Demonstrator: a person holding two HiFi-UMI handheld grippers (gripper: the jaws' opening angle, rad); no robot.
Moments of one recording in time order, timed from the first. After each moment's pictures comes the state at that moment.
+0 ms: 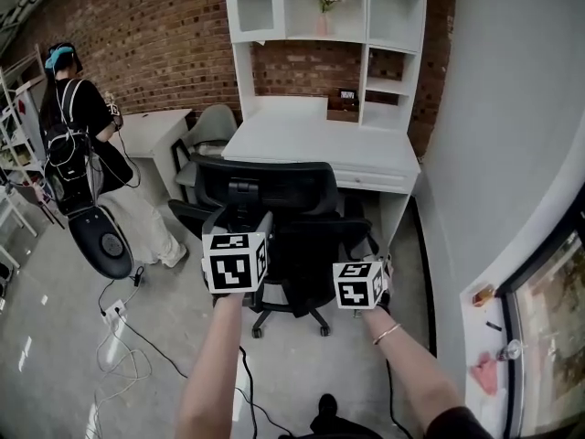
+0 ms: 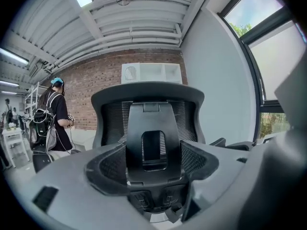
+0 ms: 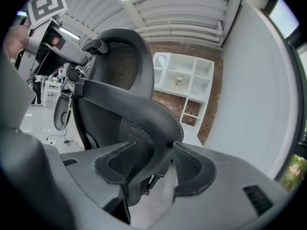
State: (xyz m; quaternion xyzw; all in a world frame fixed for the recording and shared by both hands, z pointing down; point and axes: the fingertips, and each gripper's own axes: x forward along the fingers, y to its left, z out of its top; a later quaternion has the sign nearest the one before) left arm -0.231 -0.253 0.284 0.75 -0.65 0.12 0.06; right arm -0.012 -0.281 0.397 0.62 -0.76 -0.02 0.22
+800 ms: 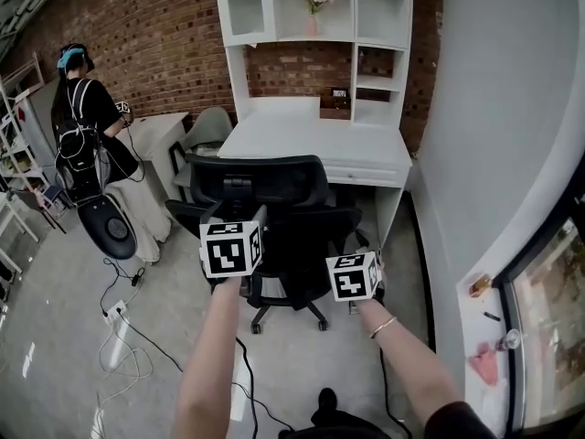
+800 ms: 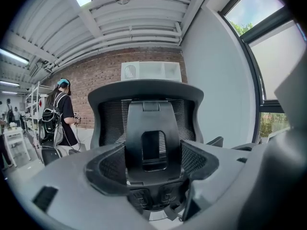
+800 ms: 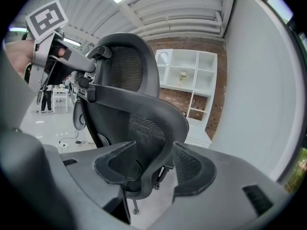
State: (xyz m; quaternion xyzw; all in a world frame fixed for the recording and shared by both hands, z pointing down) left arm -0.217 -0.241 0.291 0.75 -0.65 0.12 0.06; right arm -0.010 -0.252 0.406 0.58 -0.78 0.02 0.22
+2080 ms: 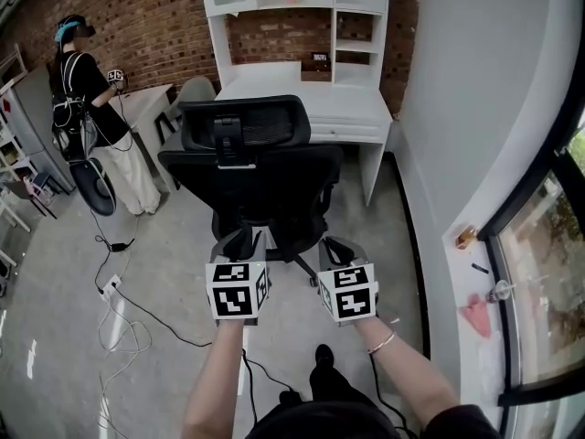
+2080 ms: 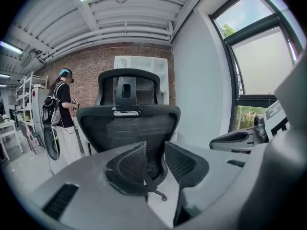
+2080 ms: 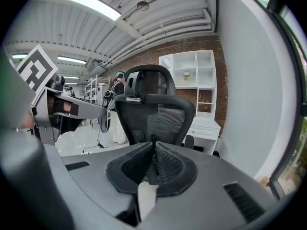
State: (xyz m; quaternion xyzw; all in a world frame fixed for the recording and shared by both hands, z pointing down) left arm -0.170 -0.064 0.383 0.78 -0.60 0.14 0.09; right arm -0.026 -0.065 0.423 0.53 -0.83 0.07 0.16
